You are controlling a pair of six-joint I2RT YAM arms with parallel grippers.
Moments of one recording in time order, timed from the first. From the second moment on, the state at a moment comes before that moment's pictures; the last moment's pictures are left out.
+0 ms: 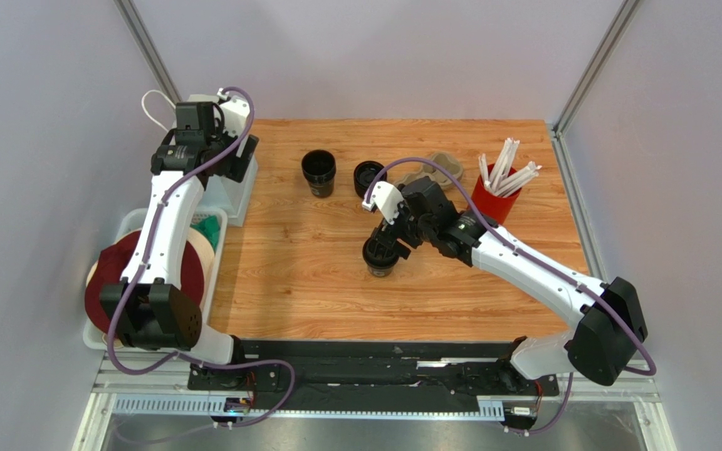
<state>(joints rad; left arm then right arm) -0.01 1.46 1.54 -0.75 -0.03 0.43 0.76 1.37 1.11 -0.47 0.04 -0.42</state>
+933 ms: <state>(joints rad) 0.01 1.54 1.62 -0.77 0.02 0.43 0.75 1.35 1.10 -0.44 0.04 -0.42</state>
